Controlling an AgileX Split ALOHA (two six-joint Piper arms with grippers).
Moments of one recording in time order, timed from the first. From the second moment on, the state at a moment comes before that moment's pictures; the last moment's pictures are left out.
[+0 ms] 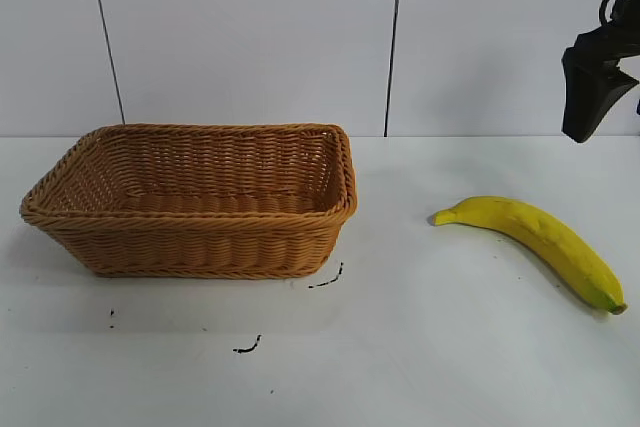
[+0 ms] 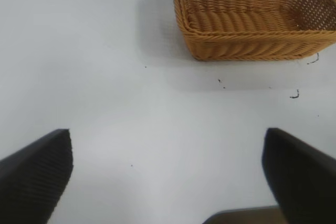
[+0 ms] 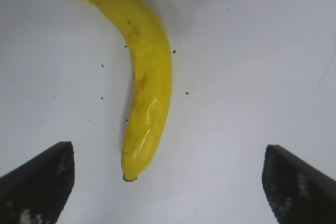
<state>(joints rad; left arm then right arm) -0.02 0.00 -0.49 -0.06 1.07 0.06 -0.01 1.86 -1.49 0.13 1.07 -0.46</state>
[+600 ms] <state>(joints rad) -0.02 0.00 -0.49 -0.06 1.07 0.06 0.07 1.95 -1.49 -0.01 1.02 -0.37</state>
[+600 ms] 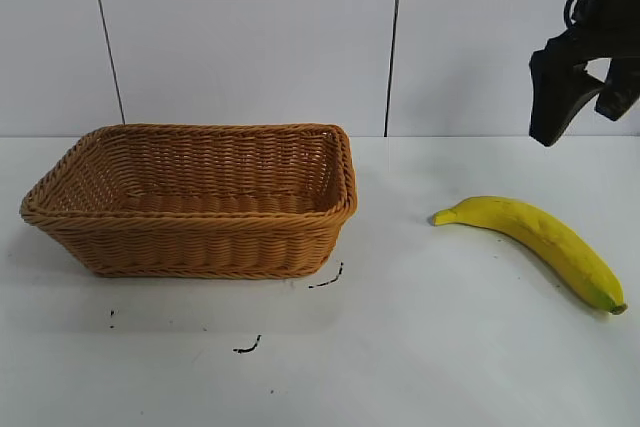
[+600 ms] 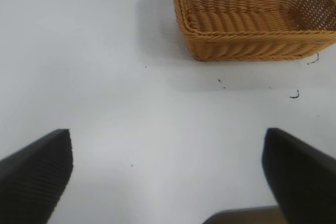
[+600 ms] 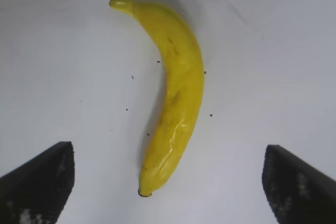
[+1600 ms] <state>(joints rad) -0.02 0.00 -0.49 -0.06 1.07 0.06 0.07 2.21 -1.49 0.02 0.80 -0.35</state>
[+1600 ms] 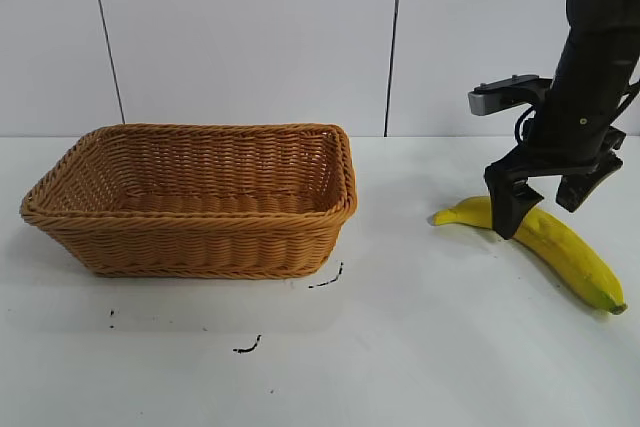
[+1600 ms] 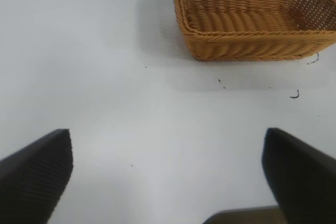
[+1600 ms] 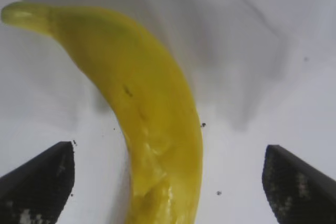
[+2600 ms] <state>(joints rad) -0.02 0.00 -0.49 -0.06 1.07 0.06 0.07 1.98 -1.54 -0.01 0.94 -0.28</state>
